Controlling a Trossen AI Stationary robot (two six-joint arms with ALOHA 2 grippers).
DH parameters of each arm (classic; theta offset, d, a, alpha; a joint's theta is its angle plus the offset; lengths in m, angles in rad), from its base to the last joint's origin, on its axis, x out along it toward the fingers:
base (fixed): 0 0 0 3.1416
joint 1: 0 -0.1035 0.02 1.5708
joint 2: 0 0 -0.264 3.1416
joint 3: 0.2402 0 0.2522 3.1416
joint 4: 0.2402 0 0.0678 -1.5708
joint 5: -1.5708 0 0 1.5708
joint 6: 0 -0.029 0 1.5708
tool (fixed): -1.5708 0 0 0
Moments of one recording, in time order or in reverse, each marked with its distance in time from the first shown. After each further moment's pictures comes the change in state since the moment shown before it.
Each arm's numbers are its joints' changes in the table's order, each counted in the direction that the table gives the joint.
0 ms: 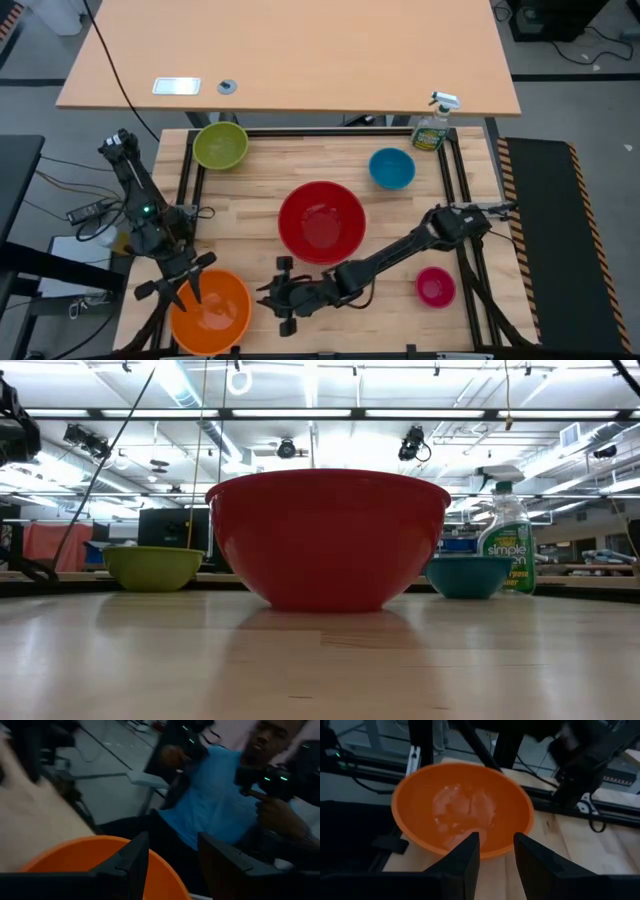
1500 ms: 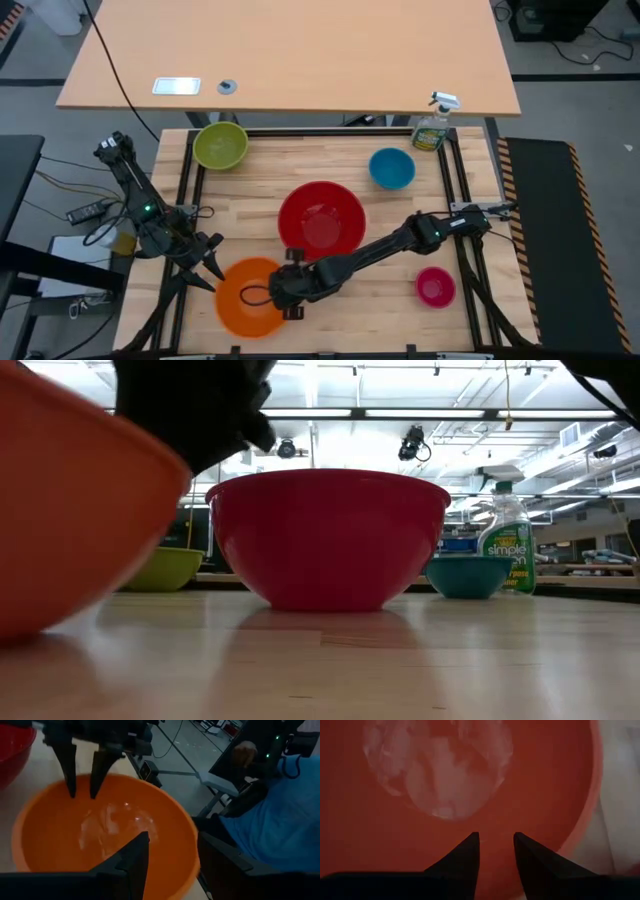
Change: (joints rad) left arm -0.059 0.000 0.000 0.174 -0.244 0.092; right arm 0.057 0.180 0.385 0.807 -0.127 -0.310
